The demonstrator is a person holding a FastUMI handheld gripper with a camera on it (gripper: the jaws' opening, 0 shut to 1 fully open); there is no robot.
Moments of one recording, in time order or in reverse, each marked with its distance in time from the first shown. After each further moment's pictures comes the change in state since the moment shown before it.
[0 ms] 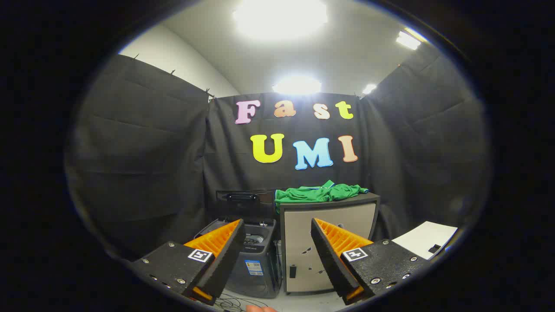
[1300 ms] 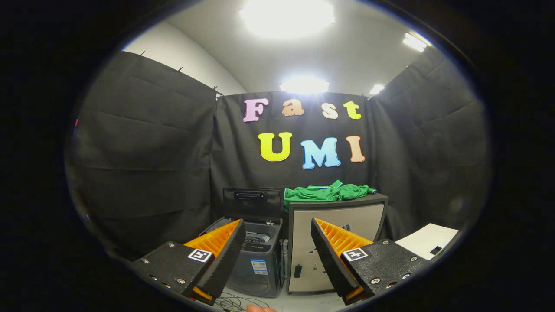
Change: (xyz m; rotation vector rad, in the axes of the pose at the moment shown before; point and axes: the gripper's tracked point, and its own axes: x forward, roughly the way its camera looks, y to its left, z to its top) arm -0.003 0.023 0.004 -0.012 0.016 0.049
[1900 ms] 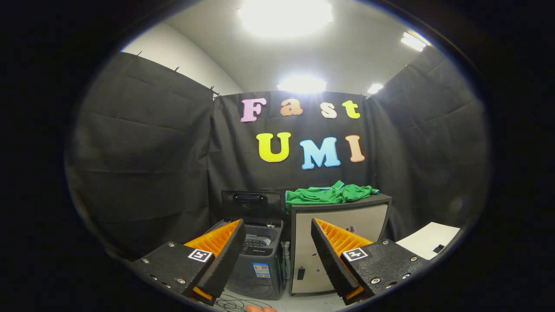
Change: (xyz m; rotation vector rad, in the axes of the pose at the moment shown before) arm 0.028 0.009 0.012 0.004 0.000 -0.044
